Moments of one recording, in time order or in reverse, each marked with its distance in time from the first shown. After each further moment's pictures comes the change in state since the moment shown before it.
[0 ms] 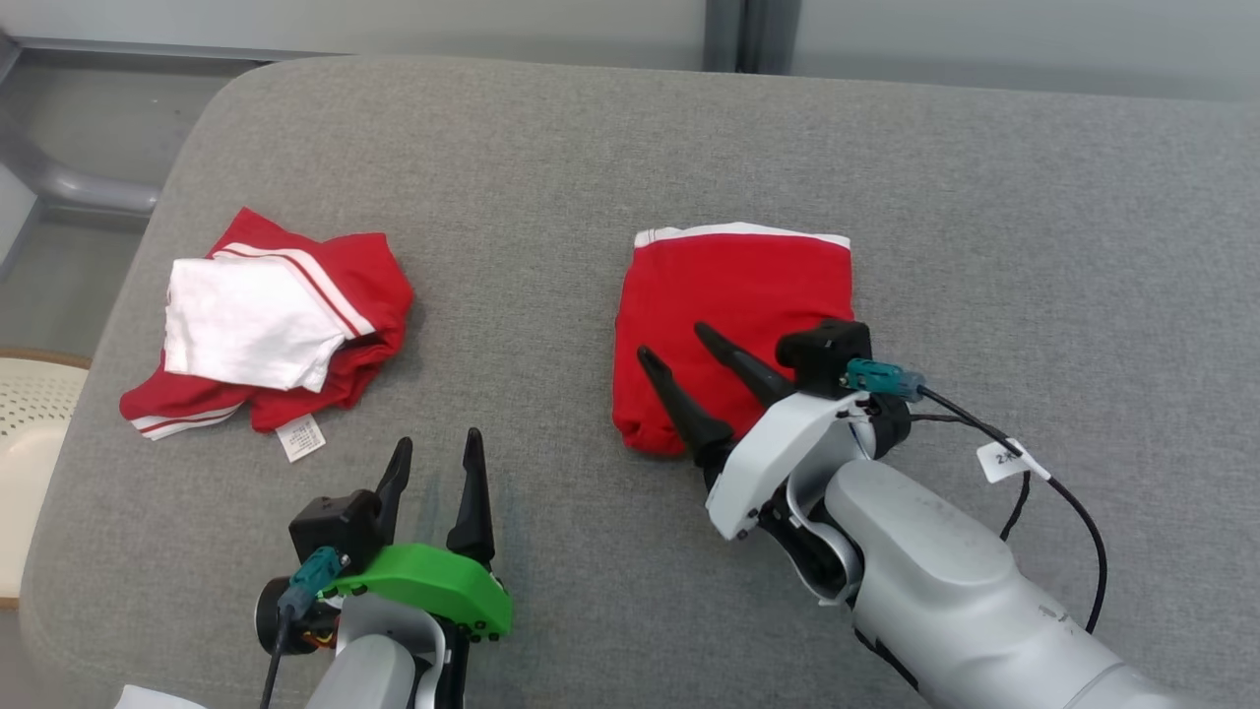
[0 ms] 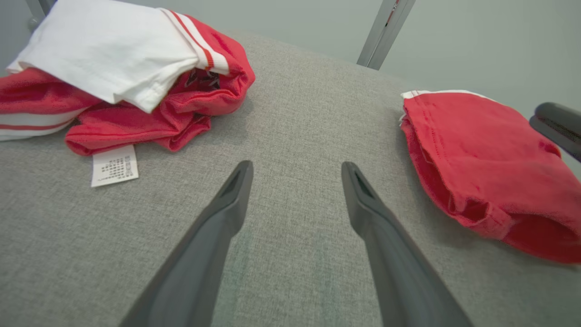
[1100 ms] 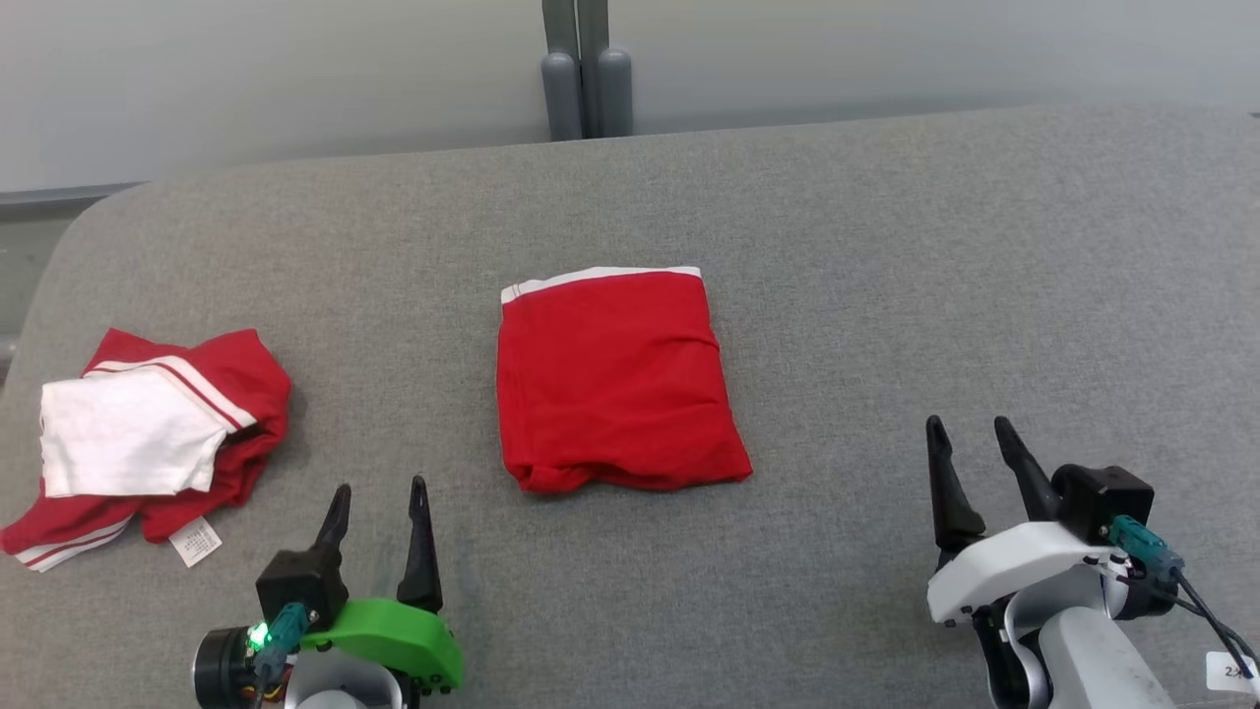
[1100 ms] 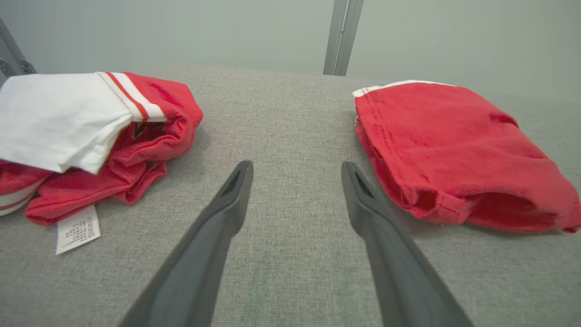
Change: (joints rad) left arm 0.100 0.000 0.151 -0.039 0.218 -0.007 0.000; right arm 0.472 0.013 -0.749 -0.252 -0.491 0.000 -0.017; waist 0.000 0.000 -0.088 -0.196
